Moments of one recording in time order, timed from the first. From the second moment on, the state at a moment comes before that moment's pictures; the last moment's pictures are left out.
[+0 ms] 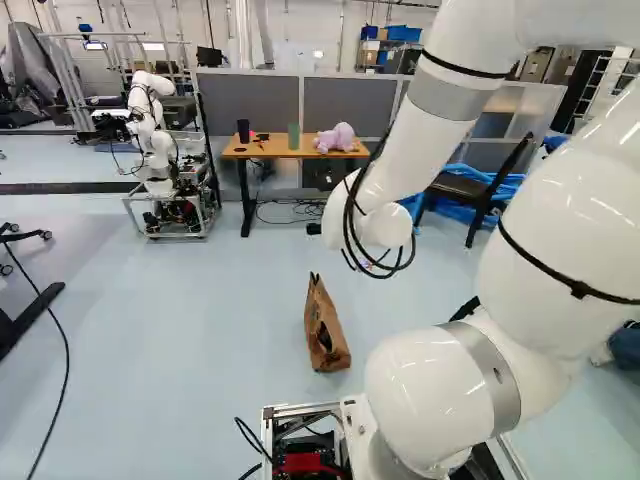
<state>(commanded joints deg) 5.9 1.4 -18.5 0.0 33.0 0.0</state>
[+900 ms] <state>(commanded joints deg) 5.5 -18.2 -34.5 0.0 15.7 0.0</state>
